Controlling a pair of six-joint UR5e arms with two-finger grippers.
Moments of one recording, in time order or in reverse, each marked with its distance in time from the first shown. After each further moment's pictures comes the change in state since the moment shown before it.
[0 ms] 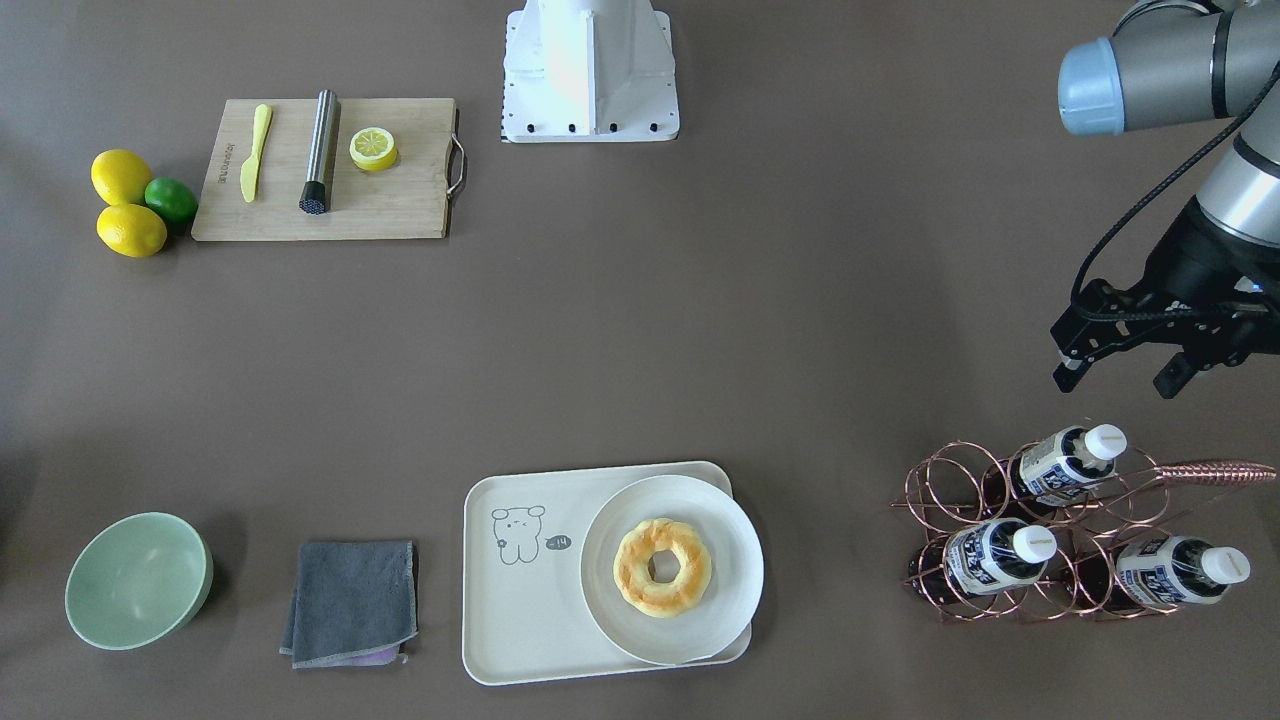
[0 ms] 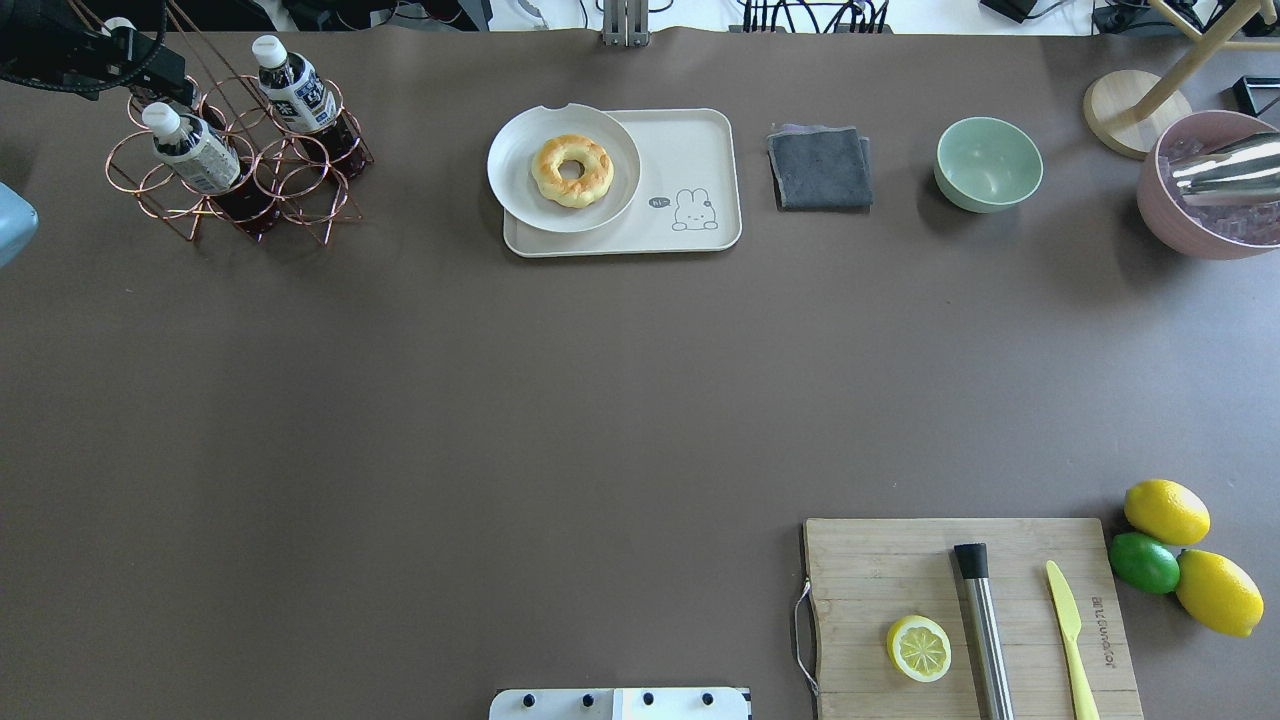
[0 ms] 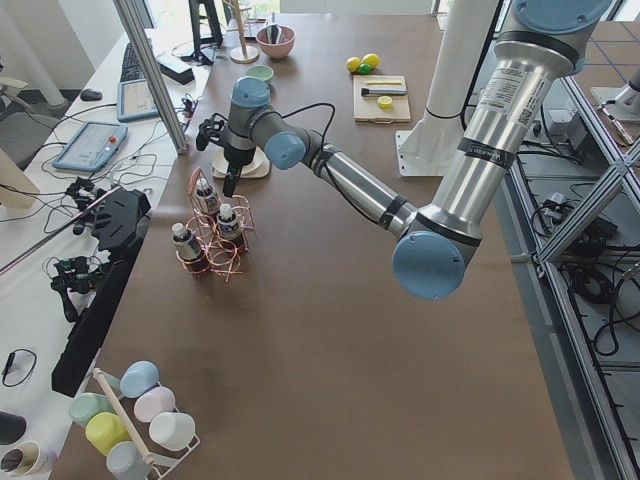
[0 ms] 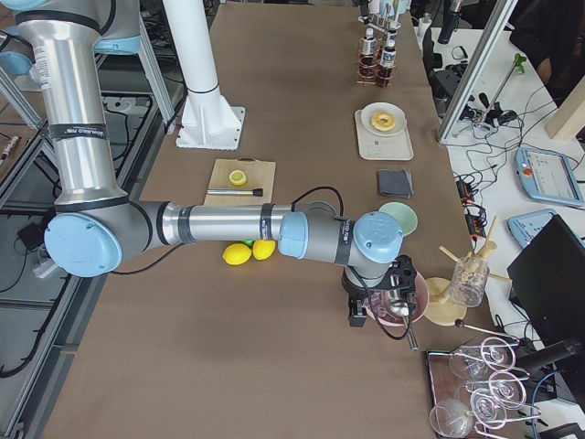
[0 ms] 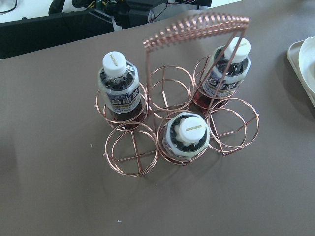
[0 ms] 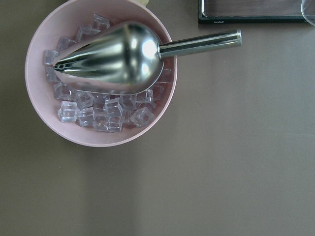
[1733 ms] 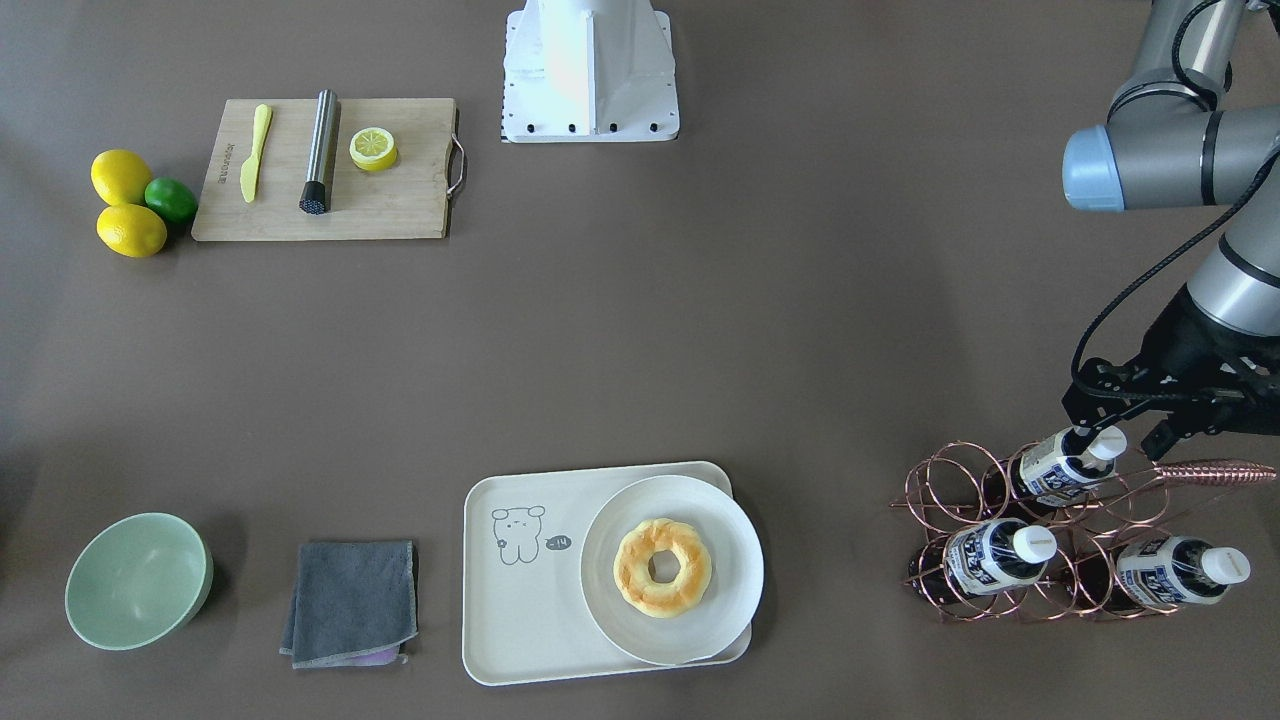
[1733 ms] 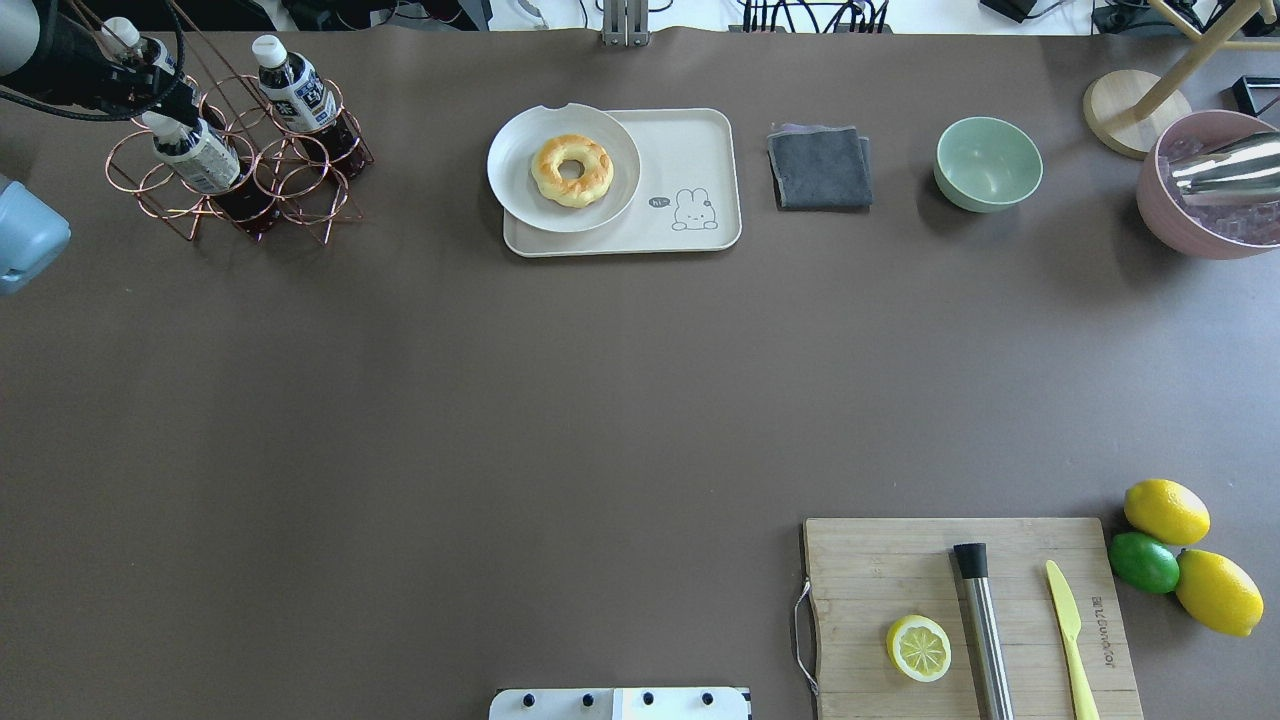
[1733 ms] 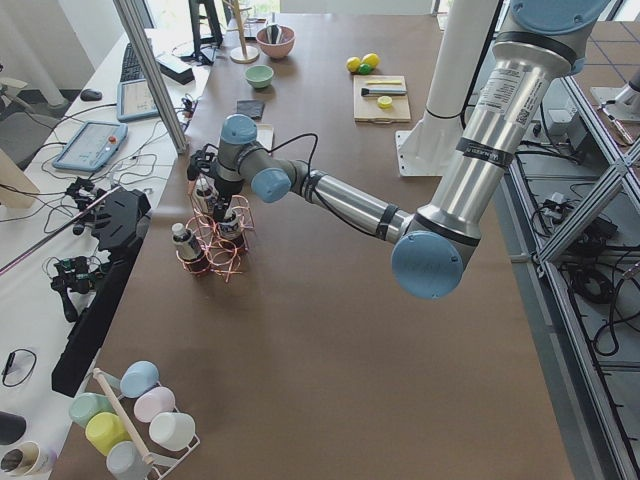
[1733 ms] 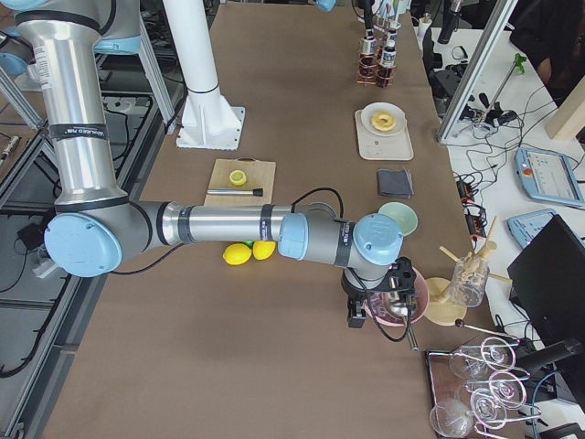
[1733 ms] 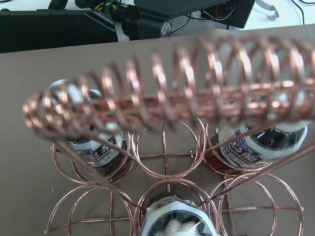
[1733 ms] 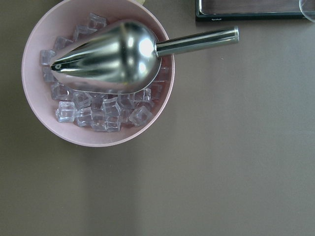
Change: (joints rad) left arm 0.018 0.002 0.191 -0.196 0.025 0.022; right arm 0.000 -0.001 -0.005 0.000 0.002 0.011
